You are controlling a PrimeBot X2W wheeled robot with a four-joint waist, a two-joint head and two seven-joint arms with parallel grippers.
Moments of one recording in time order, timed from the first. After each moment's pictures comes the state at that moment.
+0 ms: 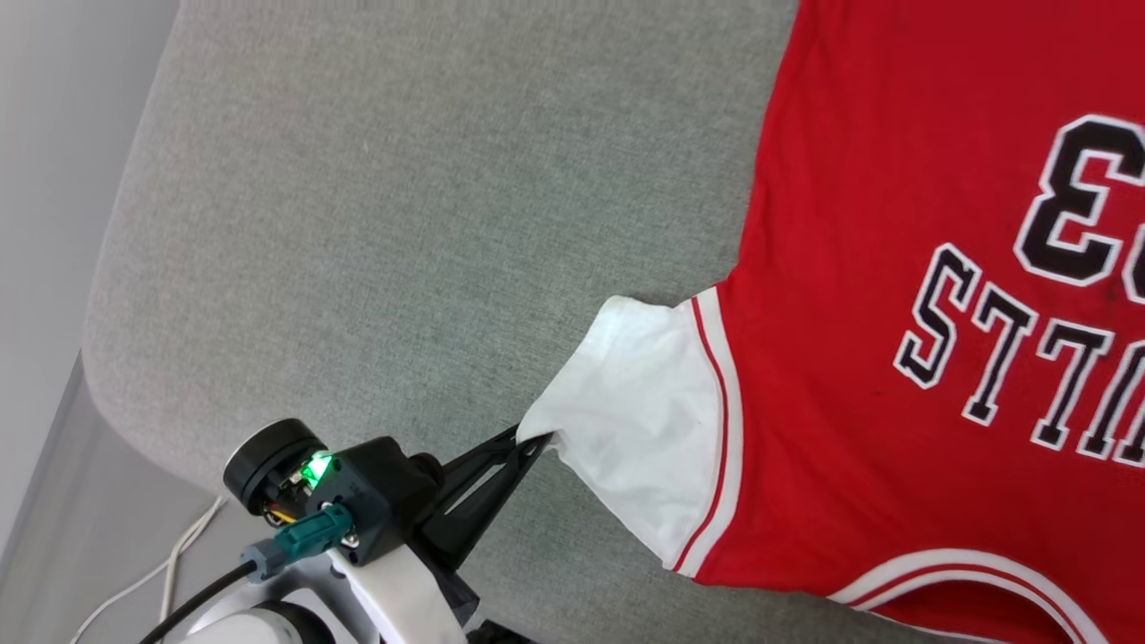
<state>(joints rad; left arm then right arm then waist) -0.38 0.77 -0.81 -0.47 -0.67 0.13 0.10 -0.99 -0.61 -0.14 0.37 0.16 0.13 1.15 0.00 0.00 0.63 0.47</state>
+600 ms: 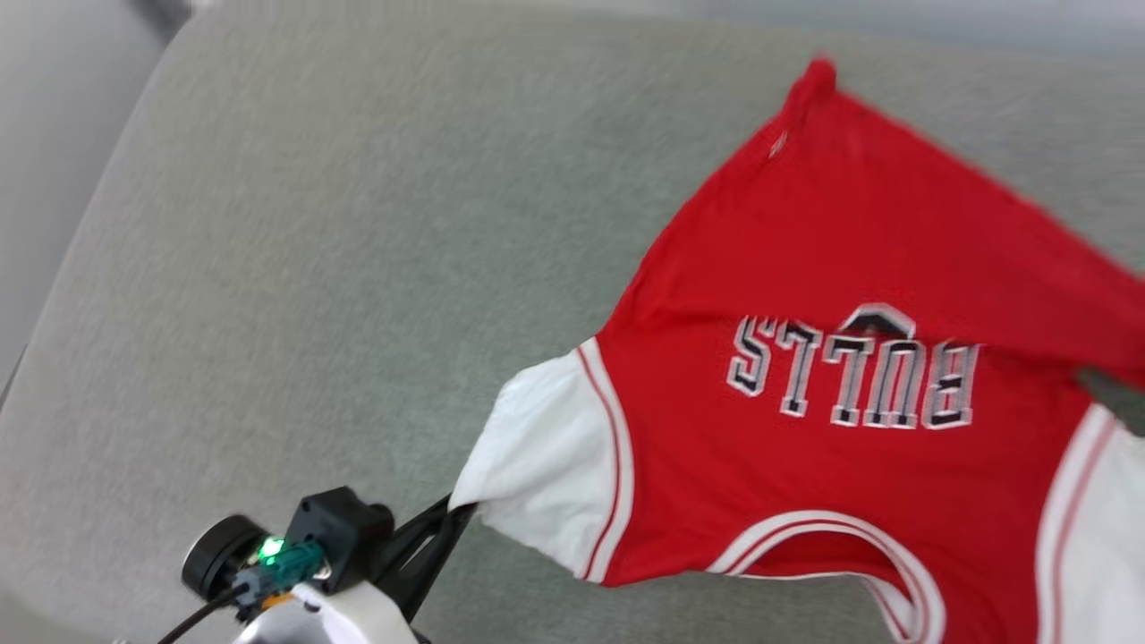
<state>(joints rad) -0.23 0.81 -0.82 -0.39 -0.72 0.23 0.10 -0.48 -0.57 -0.07 0.28 0.42 0.13 0.98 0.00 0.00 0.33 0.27</state>
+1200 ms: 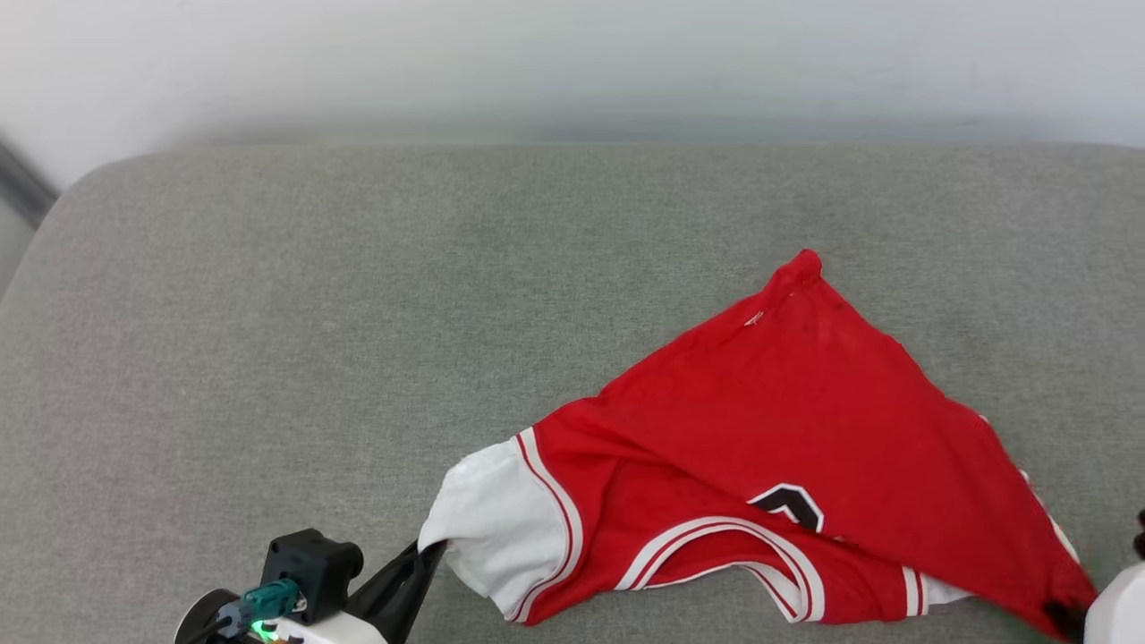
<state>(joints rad) -0.10 0.77 -0.79 -0.31 -0.81 0.31 0.01 0.09 -0.40 -0.15 0.02 0.50 0.13 0.82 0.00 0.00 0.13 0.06</state>
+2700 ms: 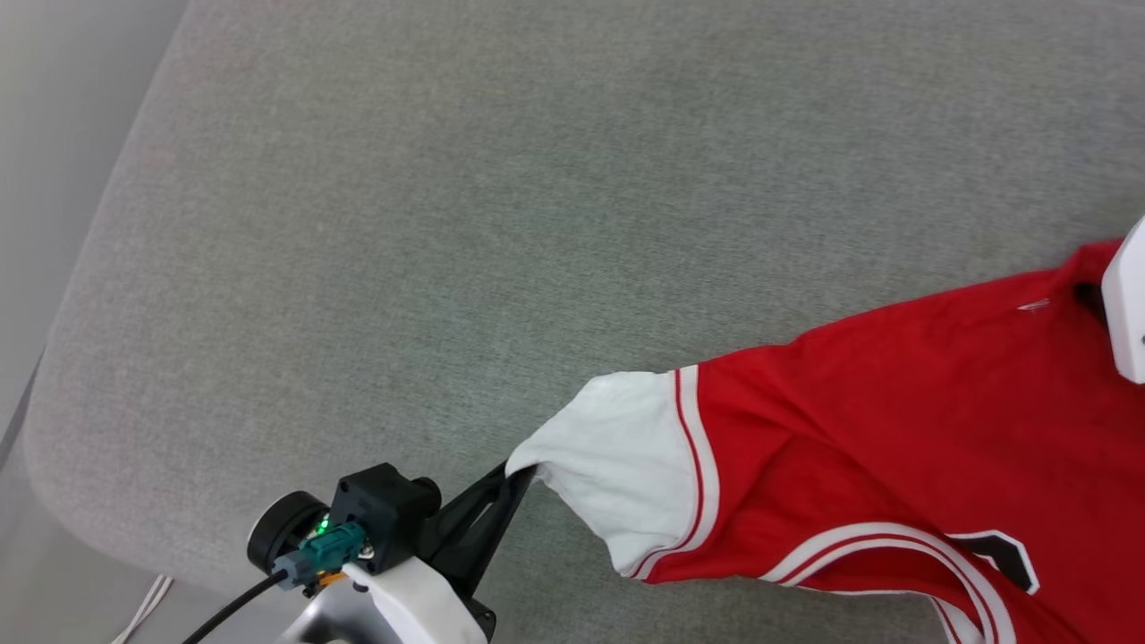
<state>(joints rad) -0.27 0.69 -0.83 -0.35 -0.73 0.24 0.04 -0.62 -0.55 0.14 0.25 0.35 0.13 0.99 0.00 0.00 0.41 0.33</state>
